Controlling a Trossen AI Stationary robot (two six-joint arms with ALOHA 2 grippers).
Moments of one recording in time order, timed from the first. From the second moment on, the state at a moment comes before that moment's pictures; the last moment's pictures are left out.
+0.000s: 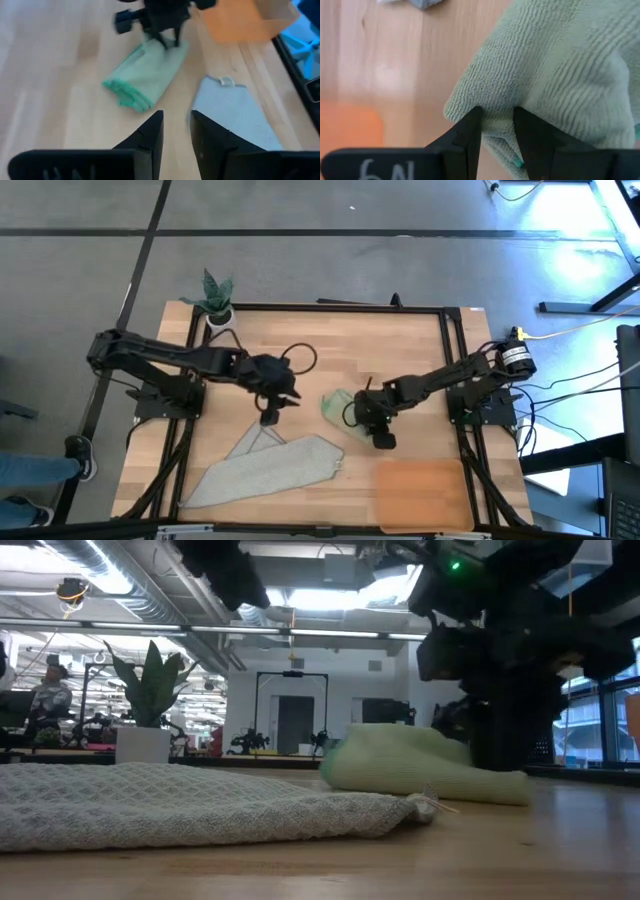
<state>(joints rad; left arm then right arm) -0.07 1.29 1.01 -0.45 0.06 -0.05 0.14 1.66 0.84 -0.38 -0.23 0.09</state>
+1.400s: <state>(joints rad) -0.15 1.29 0.97 -0.40 -0.04 -0.04 0.03 1.66 0.84 -0.32 -0.24 -0.16</state>
